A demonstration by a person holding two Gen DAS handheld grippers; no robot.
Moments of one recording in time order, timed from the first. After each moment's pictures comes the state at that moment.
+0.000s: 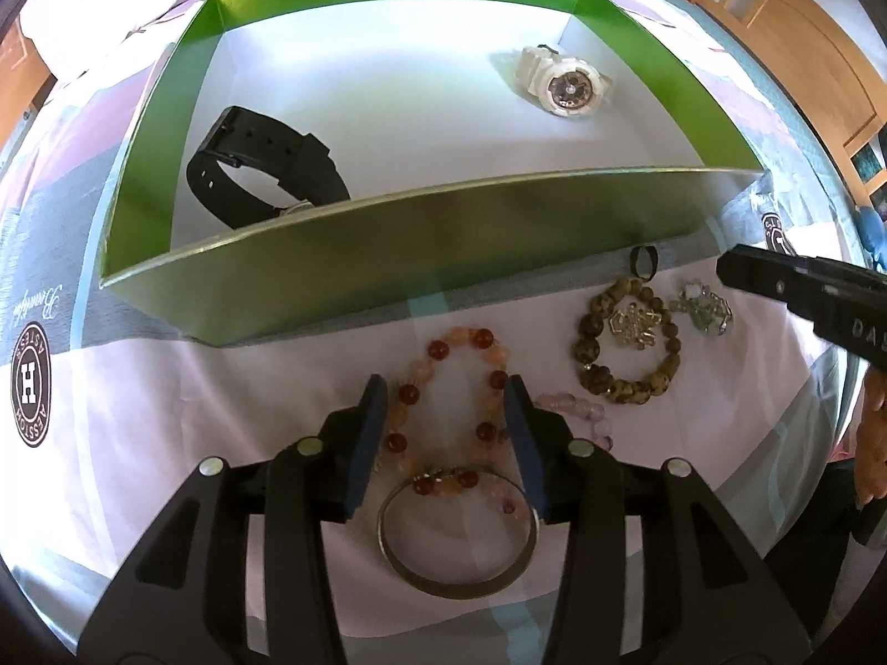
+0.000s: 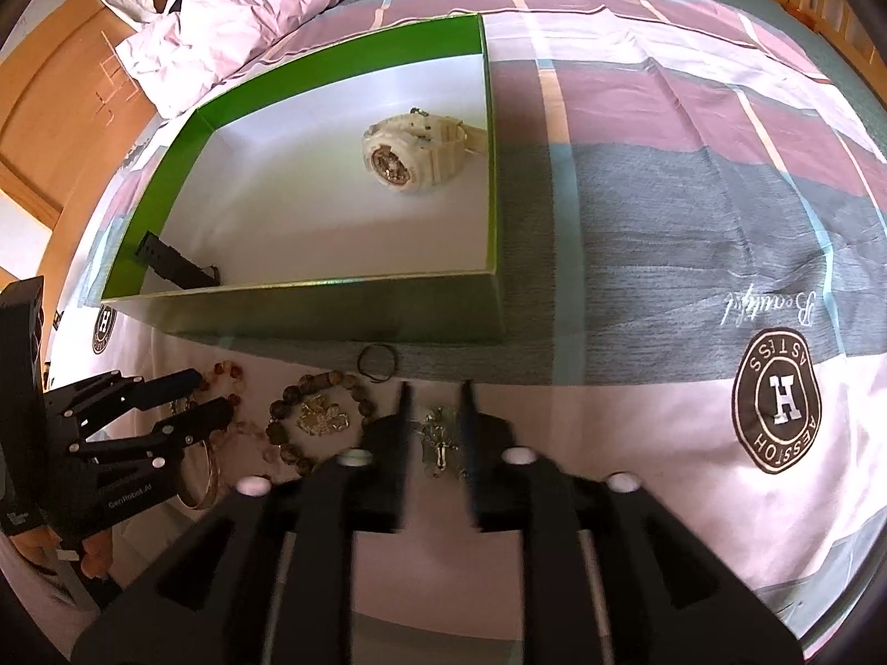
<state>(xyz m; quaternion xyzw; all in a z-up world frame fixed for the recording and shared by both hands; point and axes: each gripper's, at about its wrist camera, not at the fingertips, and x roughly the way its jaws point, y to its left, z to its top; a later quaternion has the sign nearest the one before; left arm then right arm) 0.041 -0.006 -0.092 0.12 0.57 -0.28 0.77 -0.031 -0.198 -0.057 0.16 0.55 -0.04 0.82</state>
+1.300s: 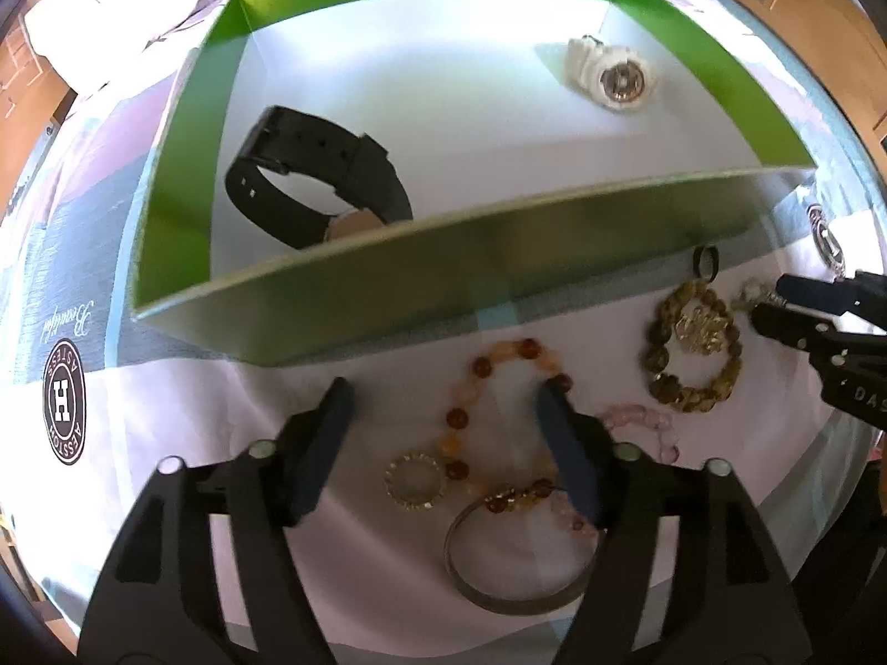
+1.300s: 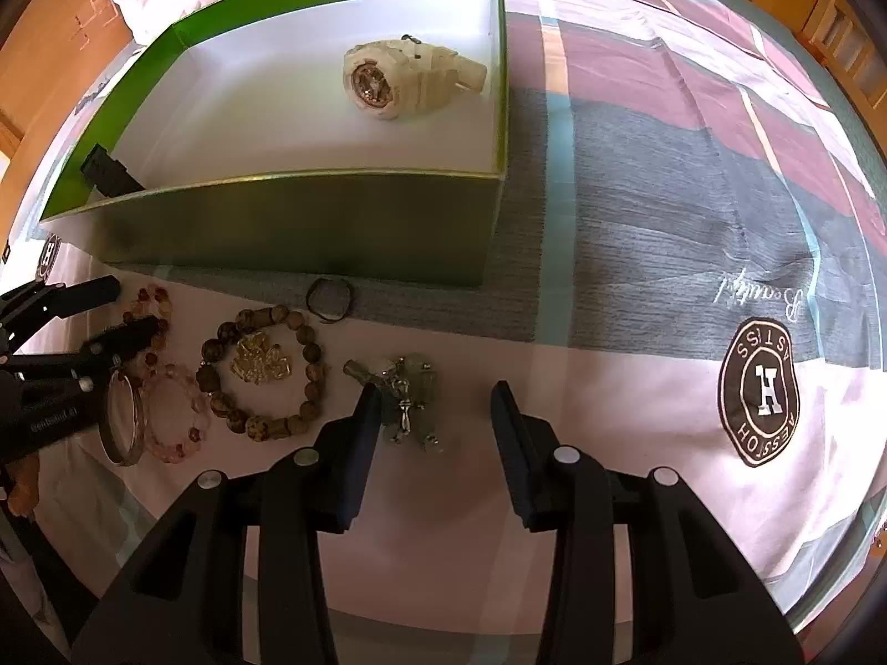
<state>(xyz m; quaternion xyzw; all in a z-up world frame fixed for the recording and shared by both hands) 0.057 -0.010 -0.102 0.17 0.56 -0.24 0.77 -0.030 -0.191 -0.088 0.08 0.60 -0.06 0.80</state>
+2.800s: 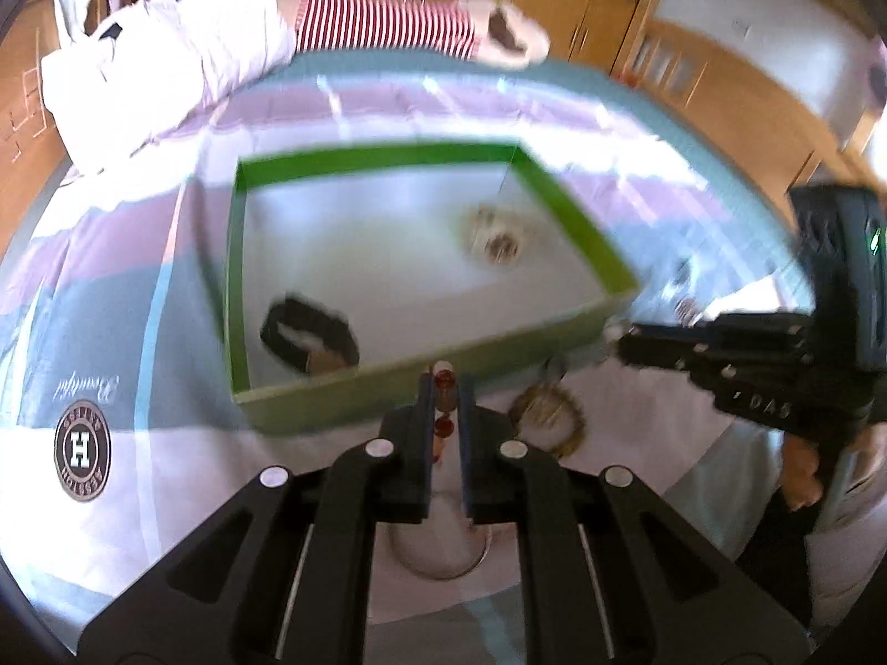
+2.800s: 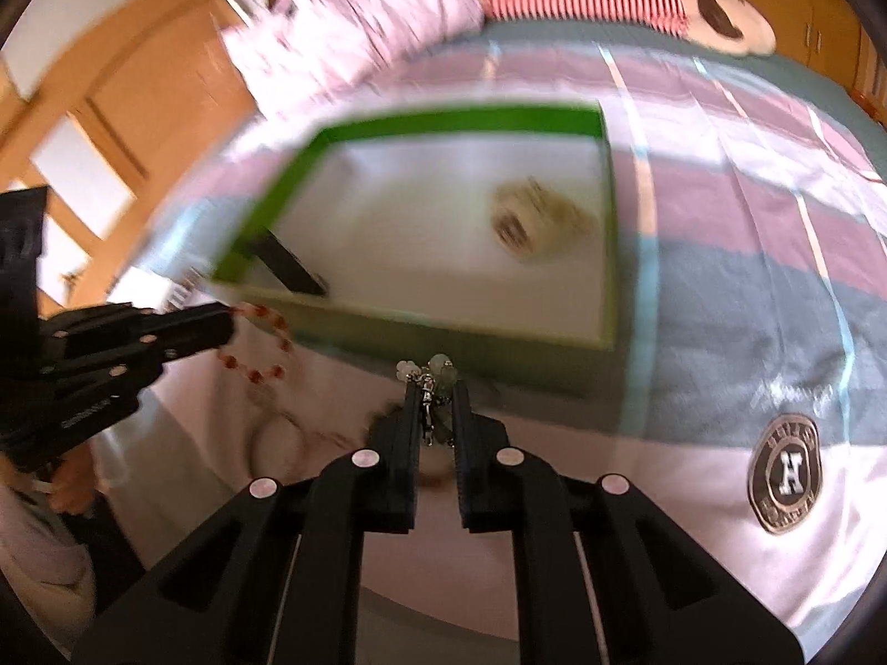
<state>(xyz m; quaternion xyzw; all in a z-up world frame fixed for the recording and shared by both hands) 0.020 0.020 0.002 0.06 0.43 -0.34 0.83 -0.048 -0.168 -0.009 0.13 0.44 0.07 0.89</state>
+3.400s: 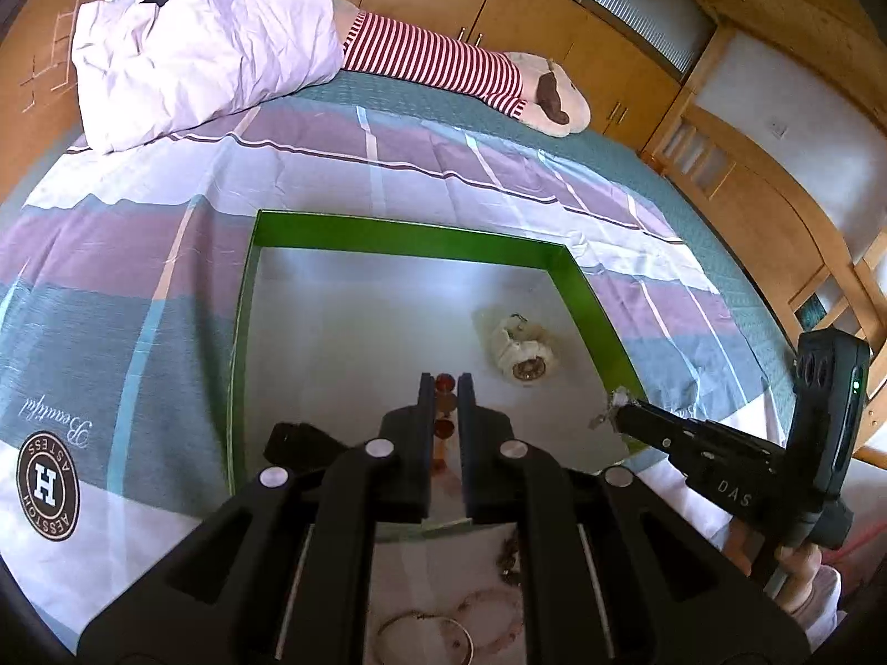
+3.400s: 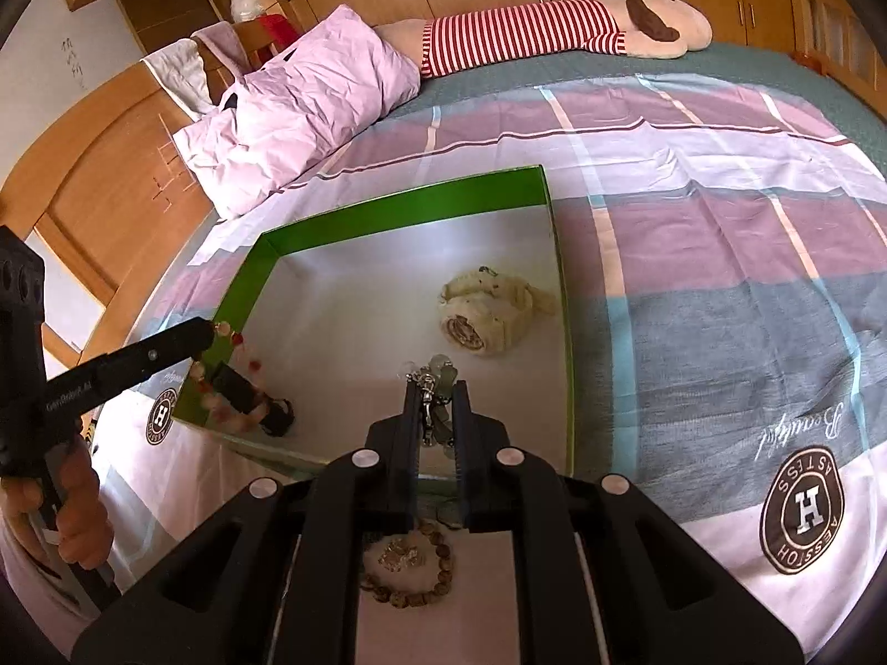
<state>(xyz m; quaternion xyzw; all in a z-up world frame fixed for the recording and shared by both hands) 0.092 0.005 0.001 -0.04 0.43 -0.31 0.85 -0.006 -0.202 -0.020 0.18 0.40 -0.01 0.90</state>
